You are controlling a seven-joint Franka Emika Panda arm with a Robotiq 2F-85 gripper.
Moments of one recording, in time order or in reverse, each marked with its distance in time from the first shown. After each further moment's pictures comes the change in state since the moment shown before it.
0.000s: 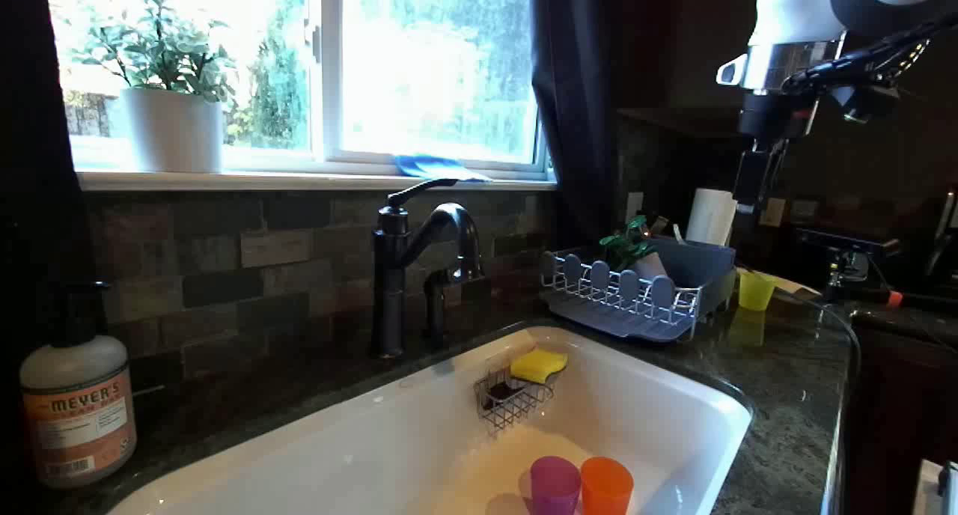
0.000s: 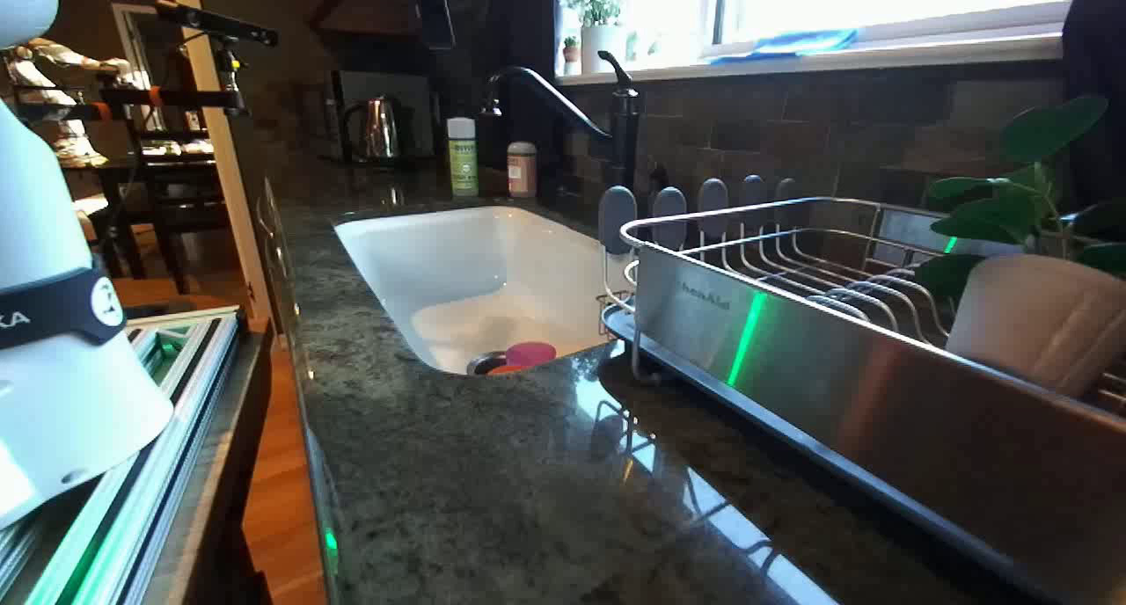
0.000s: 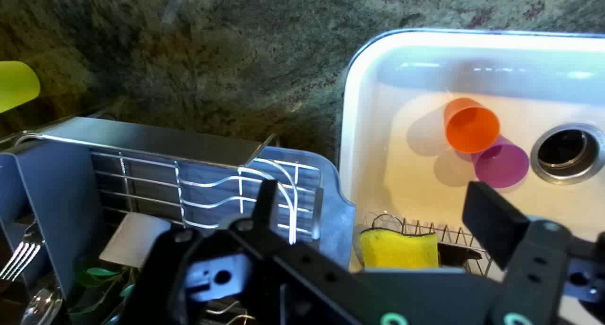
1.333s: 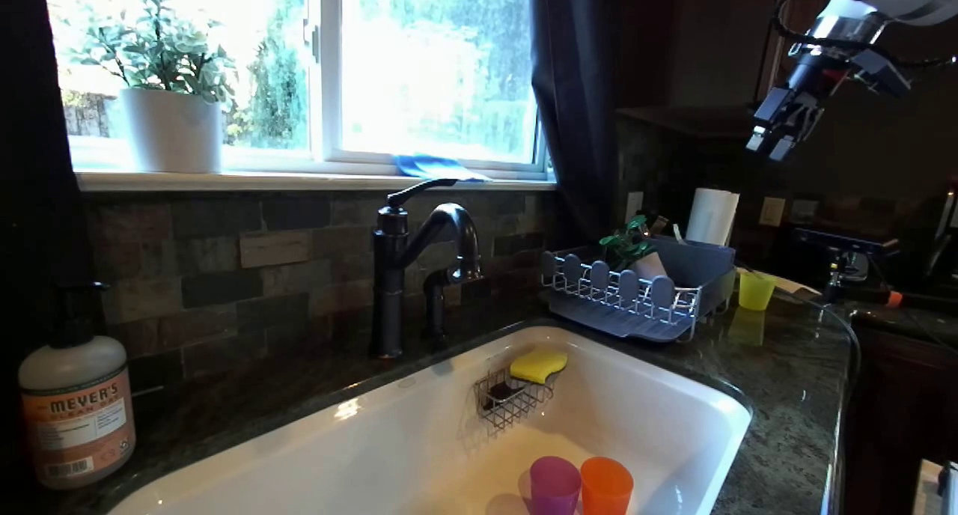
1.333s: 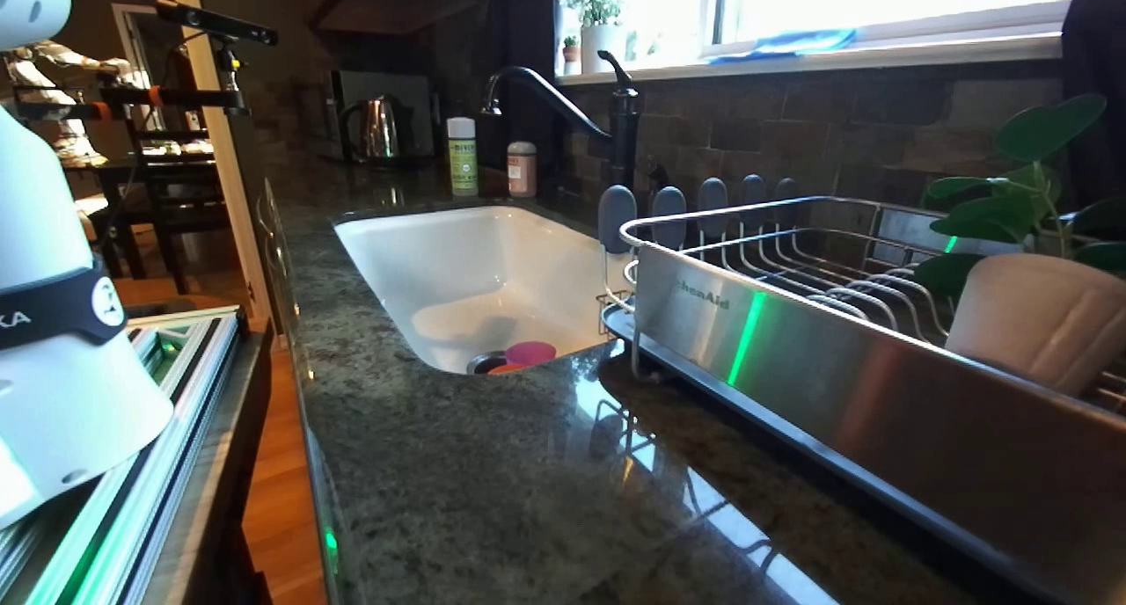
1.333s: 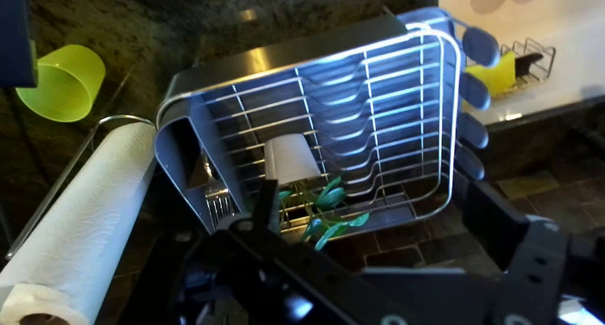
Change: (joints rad) arm -0.075 0.317 -0.561 0.482 0.216 0.051 -0.363
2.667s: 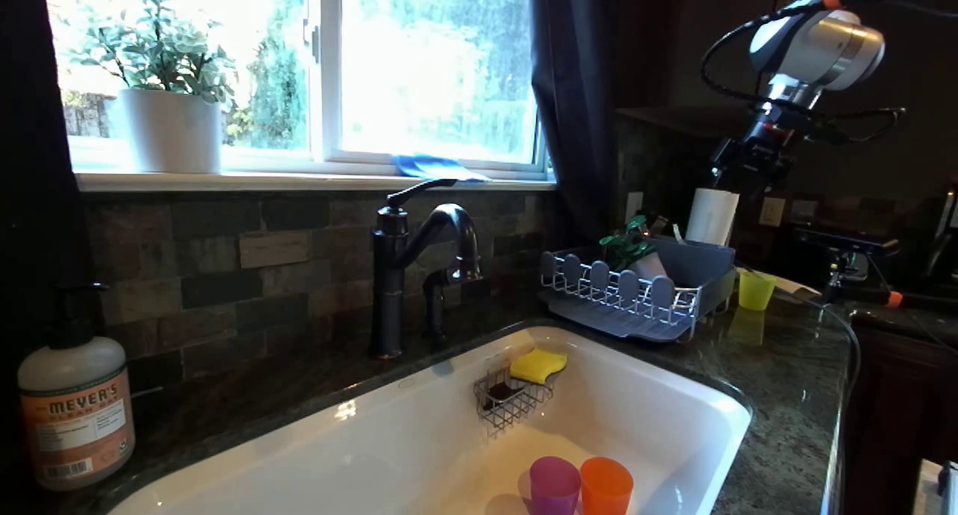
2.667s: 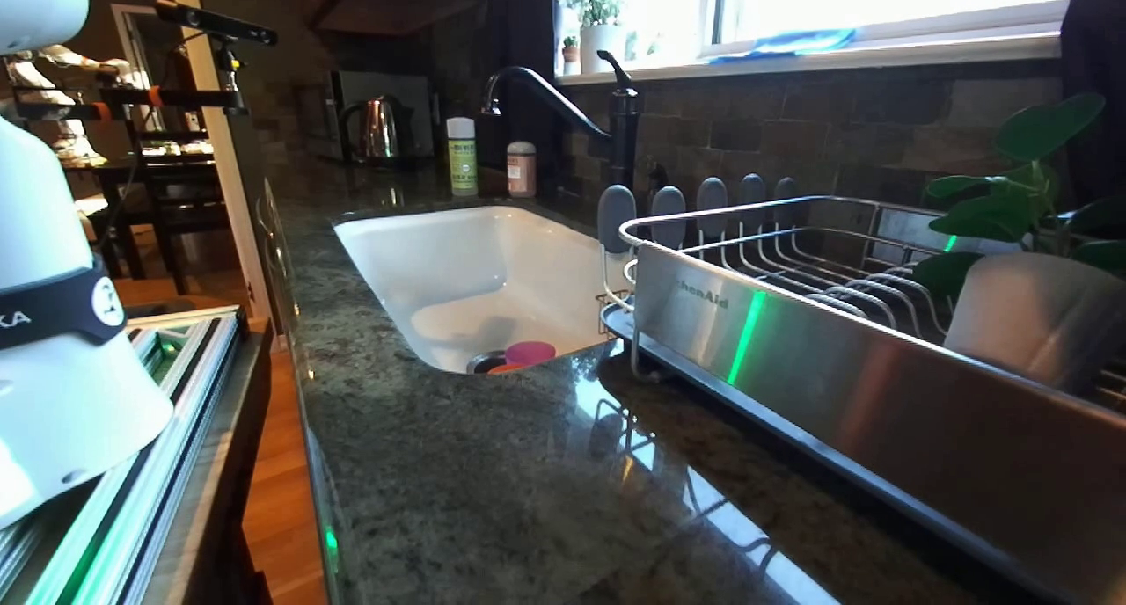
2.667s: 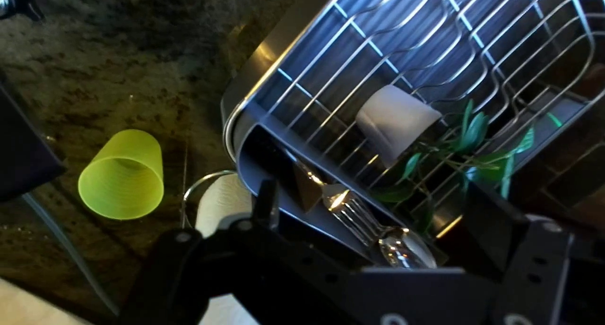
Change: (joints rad) arm -0.137 0.507 -0.002 0.259 0.293 0.092 0.276
